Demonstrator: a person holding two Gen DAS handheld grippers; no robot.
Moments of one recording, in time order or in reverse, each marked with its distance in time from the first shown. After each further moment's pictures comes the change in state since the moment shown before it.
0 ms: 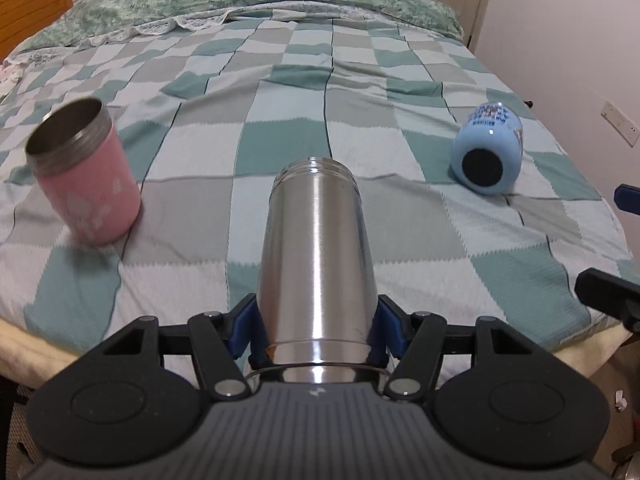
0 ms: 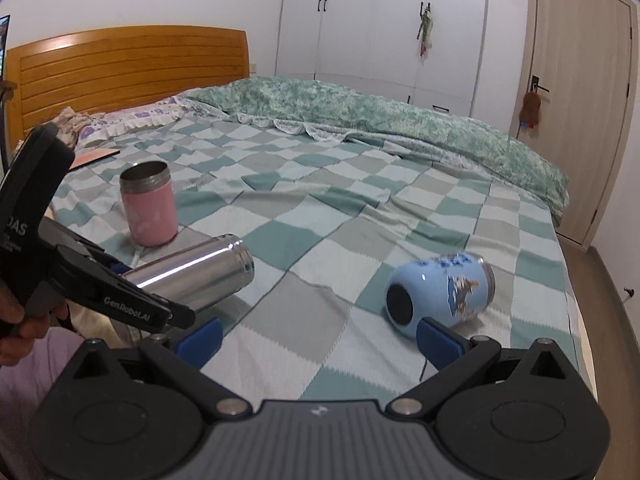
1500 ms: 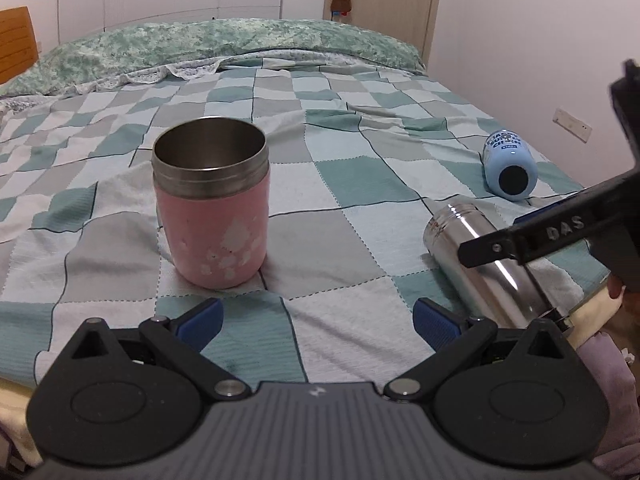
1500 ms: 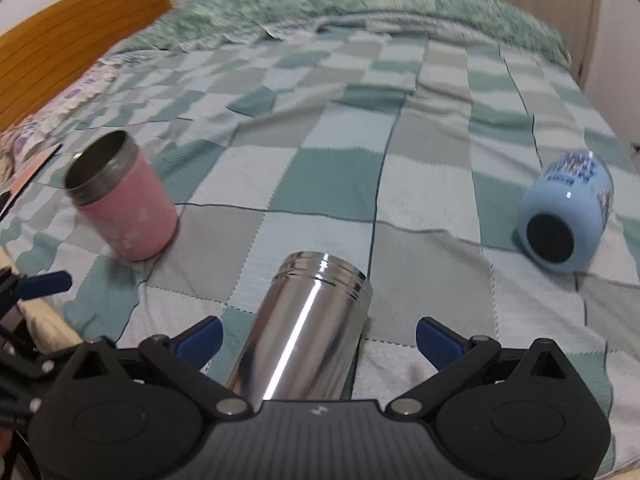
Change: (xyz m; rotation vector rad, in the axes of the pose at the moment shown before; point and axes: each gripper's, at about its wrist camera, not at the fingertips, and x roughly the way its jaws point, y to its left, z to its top) left arm -0.019 0.162 -0.010 0.142 -0.165 -0.158; right arm 0.155 0.091 0.055 0.336 0.360 -0.036
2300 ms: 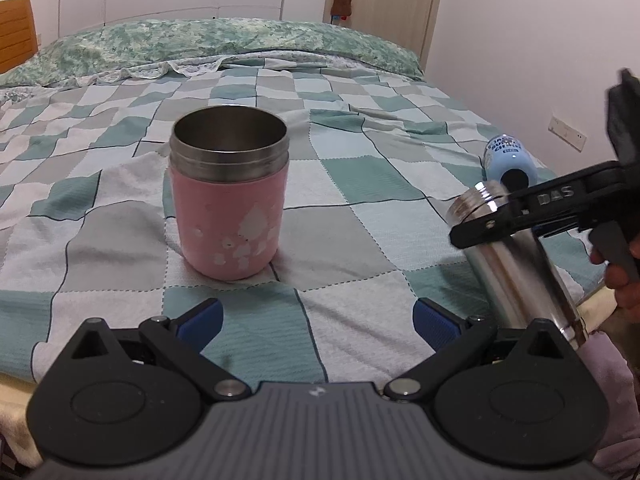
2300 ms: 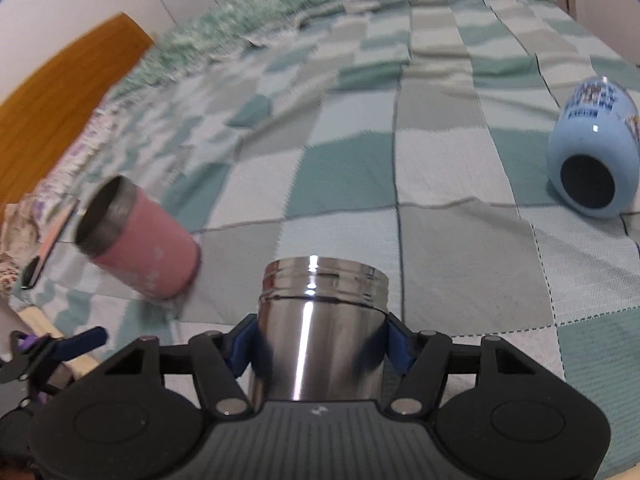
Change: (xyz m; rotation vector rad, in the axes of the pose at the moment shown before) left arm -0.002 0.019 -0.009 -0.028 -0.016 -0.024; right arm -0.003 -0.011 -0.005 0.173 -0.073 0.181
